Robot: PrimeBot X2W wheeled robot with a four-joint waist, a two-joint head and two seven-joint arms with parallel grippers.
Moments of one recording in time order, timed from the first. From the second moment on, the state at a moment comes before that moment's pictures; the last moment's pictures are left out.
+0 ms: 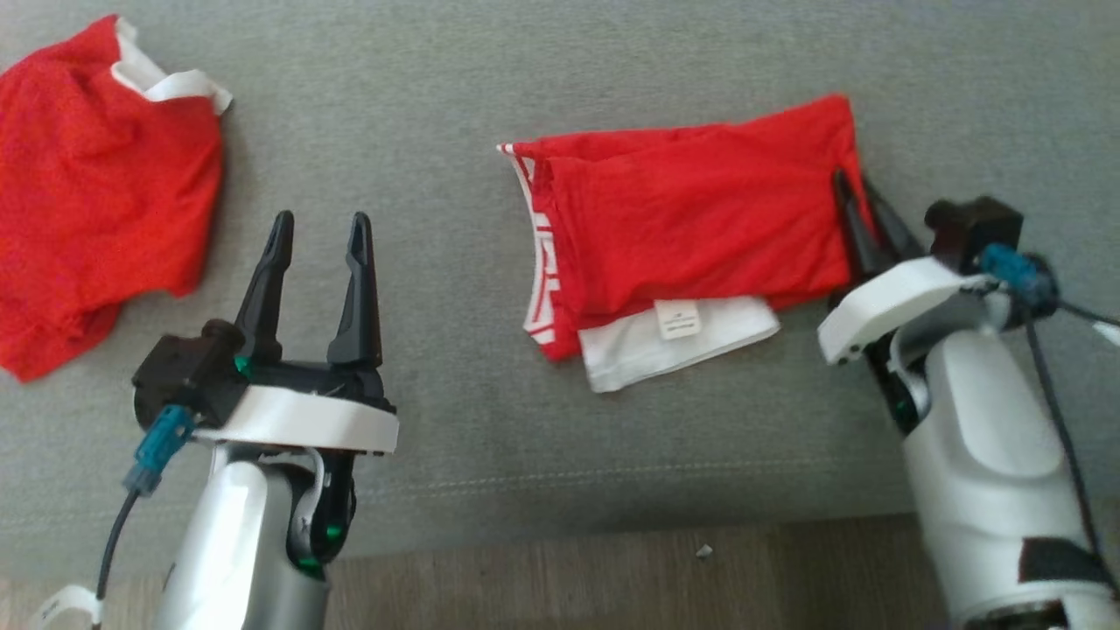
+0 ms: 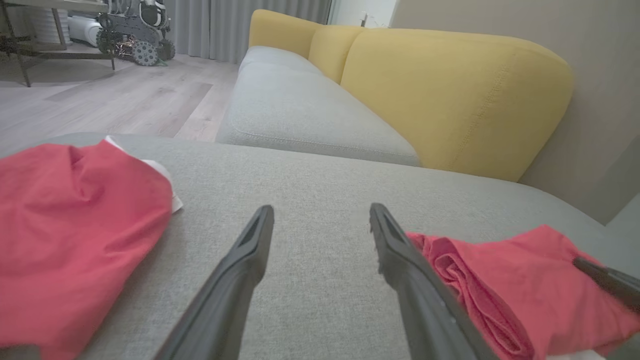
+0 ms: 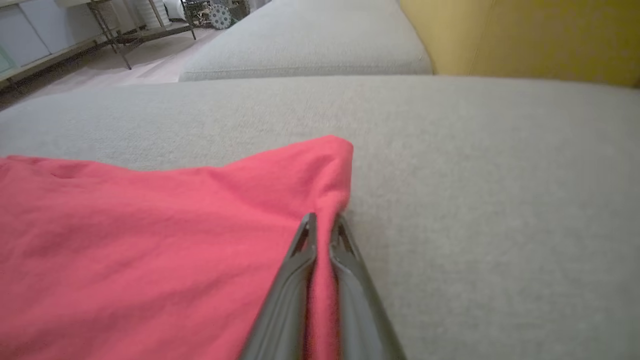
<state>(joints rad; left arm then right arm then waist) -0.21 0.04 -0.17 0.08 -0.25 -0.03 -0.26 -0.58 -0.10 0.11 0.74 -0.01 0.13 -0.13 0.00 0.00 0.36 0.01</state>
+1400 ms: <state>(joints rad) -0.45 0.10 -0.19 -0.03 -0.16 -0.11 -0.22 -0.98 -0.38 0.09 0.82 0.07 0.13 -0.20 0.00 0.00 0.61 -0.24</state>
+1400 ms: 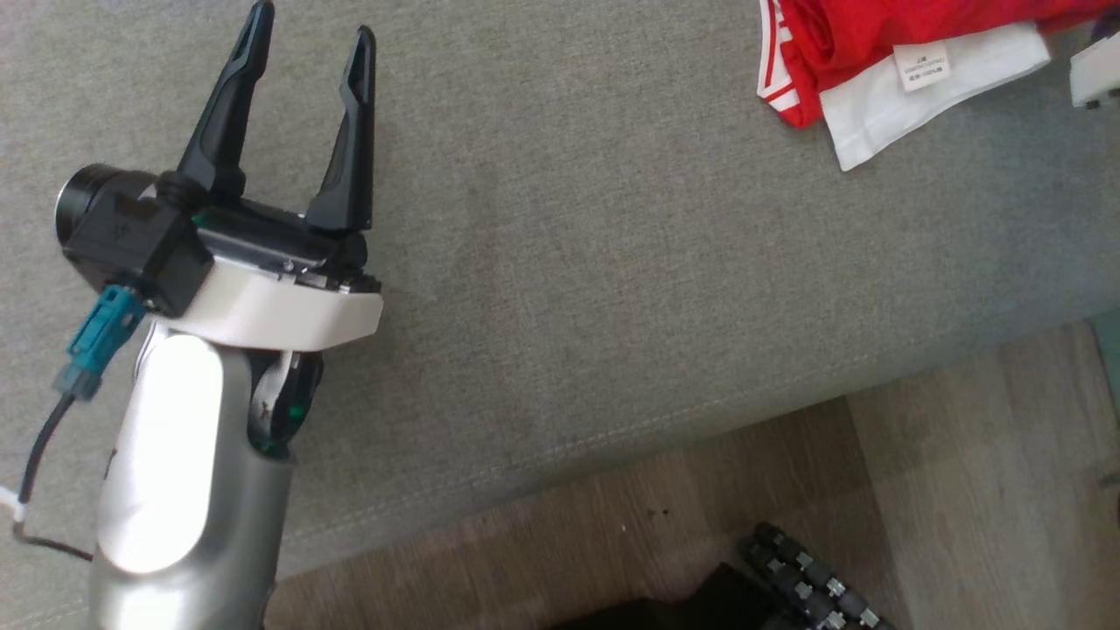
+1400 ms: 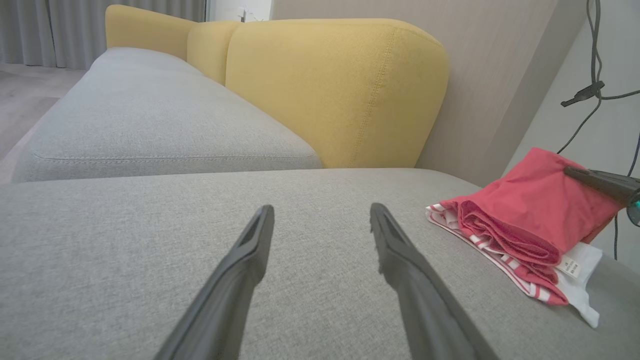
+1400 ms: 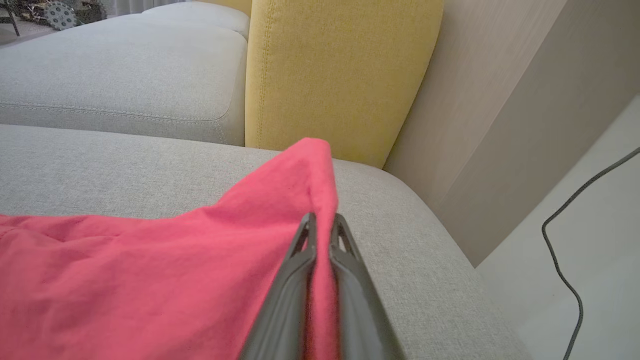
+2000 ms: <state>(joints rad) -0.40 0.08 -0.19 0.04 -0.21 -0.10 -0.25 -0.96 -0.35 0.13 0.76 0.18 0.13 -0.20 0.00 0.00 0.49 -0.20</state>
